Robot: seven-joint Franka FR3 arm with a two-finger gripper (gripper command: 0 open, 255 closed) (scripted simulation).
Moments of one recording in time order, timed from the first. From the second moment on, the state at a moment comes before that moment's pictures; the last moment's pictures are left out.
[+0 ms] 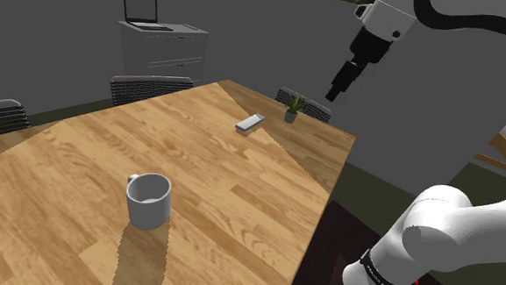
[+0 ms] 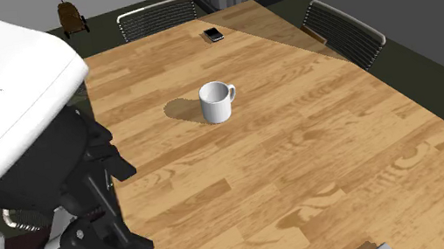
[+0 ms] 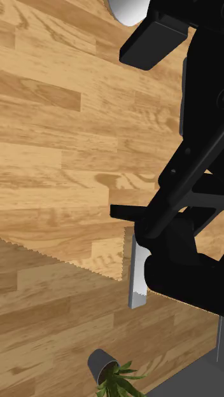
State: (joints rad) arm -0.01 -0.81 0.05 -2.29 -0.02 1.69 -0.16
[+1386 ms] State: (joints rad) arm 0.06 -0.43 0.35 -2.34 0.09 2.12 0.13
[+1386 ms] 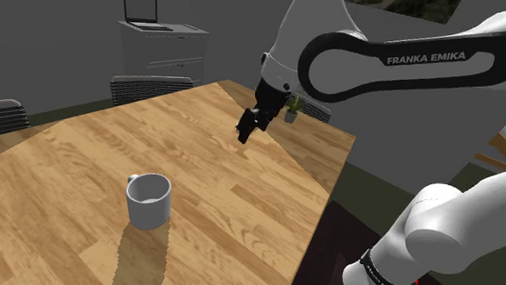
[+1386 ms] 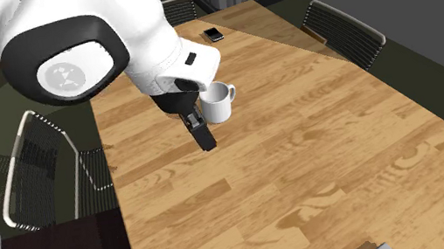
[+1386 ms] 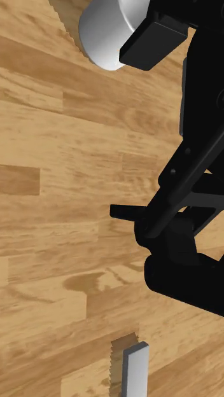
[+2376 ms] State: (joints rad) arm 0.10 0.09 0.55 -2.08 -0.15 2.35 0.50
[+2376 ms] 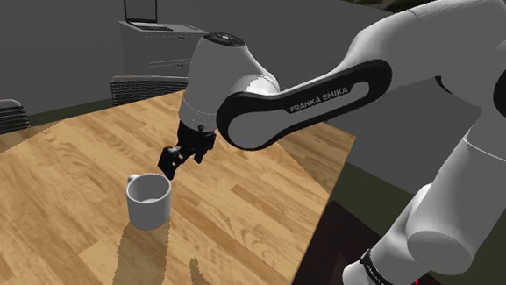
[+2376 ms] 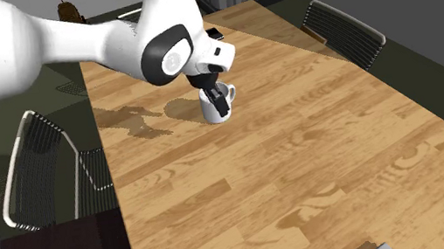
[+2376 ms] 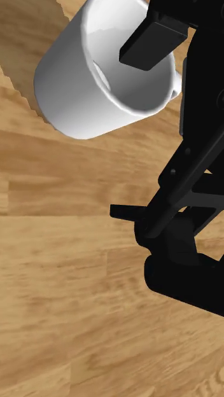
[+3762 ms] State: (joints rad) arm 0.17 0.32 0.52 -1.98 -0.32 2.44 0.64
